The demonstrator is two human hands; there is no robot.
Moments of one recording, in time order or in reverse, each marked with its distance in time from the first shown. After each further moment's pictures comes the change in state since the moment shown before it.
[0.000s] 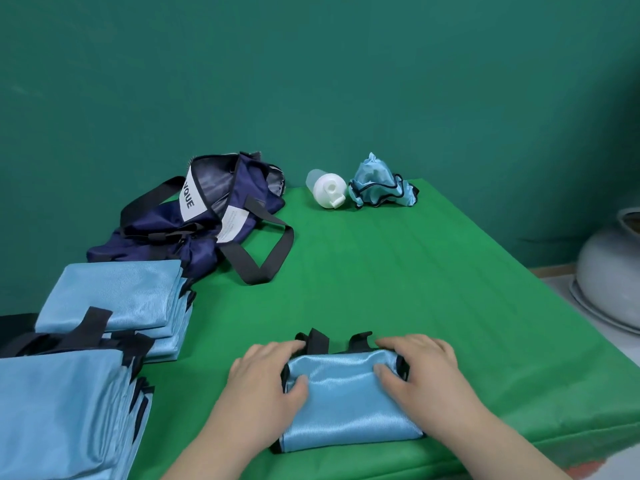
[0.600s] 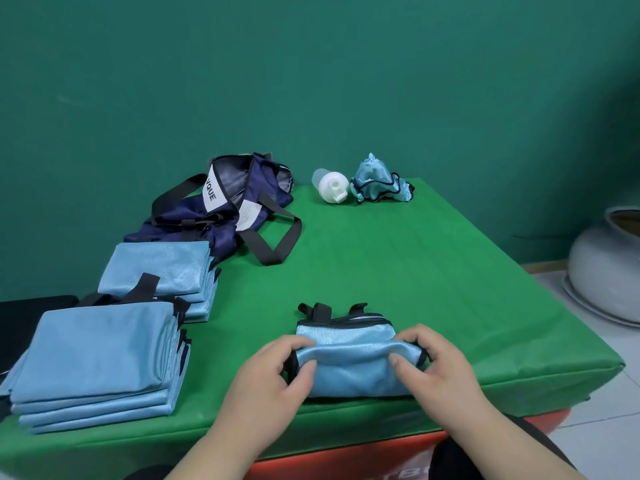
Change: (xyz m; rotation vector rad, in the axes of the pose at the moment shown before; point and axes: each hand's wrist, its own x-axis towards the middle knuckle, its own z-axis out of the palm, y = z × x) left_hand -0.081 0.018 -0.017 -0.282 0.164 0.080; right_hand -0.074 -0.016 -0.019 0.516 0.189 -0.056
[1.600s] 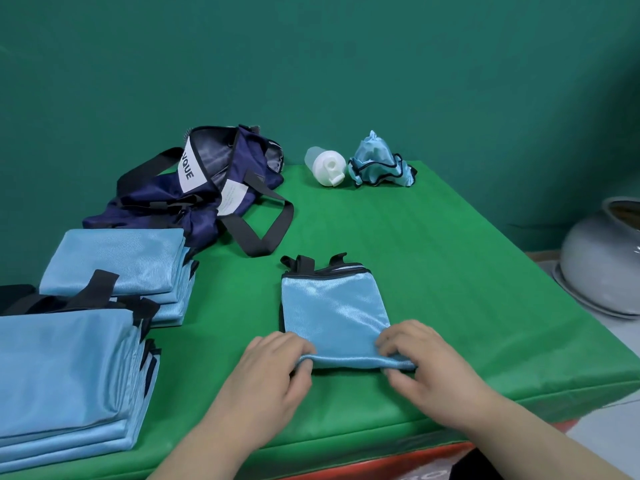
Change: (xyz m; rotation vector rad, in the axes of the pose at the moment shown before) left_hand 0.047 -0.052 0.031 0.222 -0.066 0.312; right_hand 0.044 0.052 0.011 -0.307 -0.319 -0.297
